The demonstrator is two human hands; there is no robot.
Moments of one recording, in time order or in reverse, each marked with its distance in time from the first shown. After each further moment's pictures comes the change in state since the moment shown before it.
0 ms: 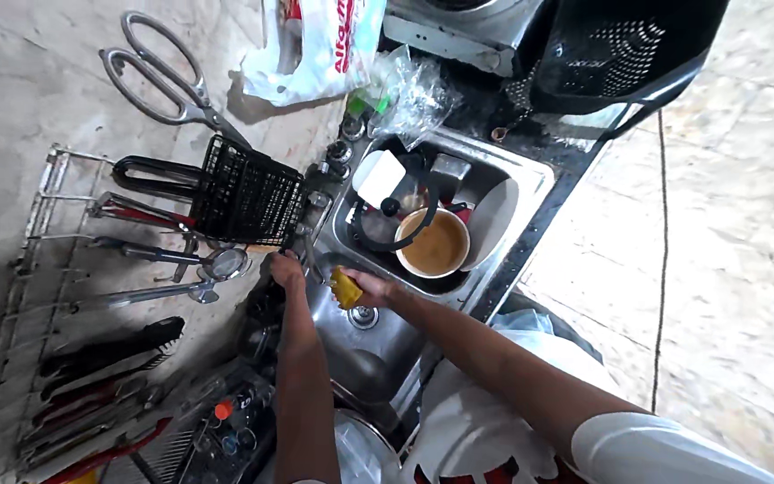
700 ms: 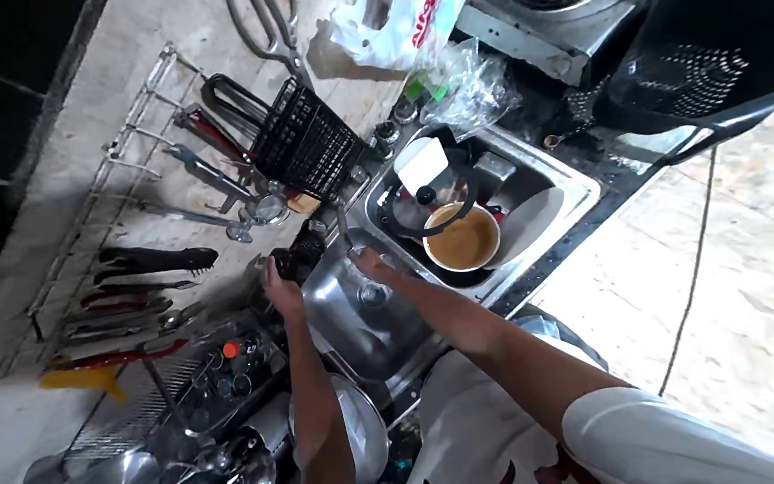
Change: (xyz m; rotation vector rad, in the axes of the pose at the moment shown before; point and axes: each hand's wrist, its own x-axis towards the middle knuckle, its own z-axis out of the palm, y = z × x) left_hand -0.096 -0.148 -0.059 -0.287 0.336 0.221; right_hand 0.035 0.010 0.042 -1.133 0.549 -0.027
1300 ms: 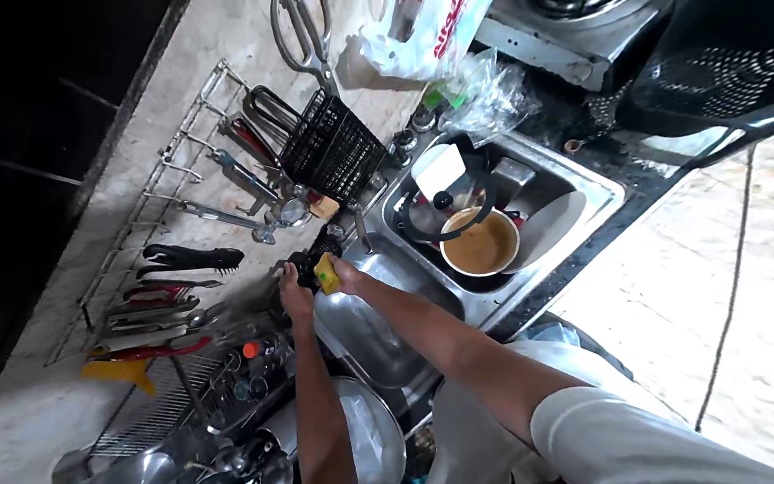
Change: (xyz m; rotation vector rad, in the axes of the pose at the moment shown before) left_hand 0.008 -0.025 -0.005 0.150 -0.221 0.013; right_hand 0.012 -0.066 0.095 1.000 -0.394 0.165
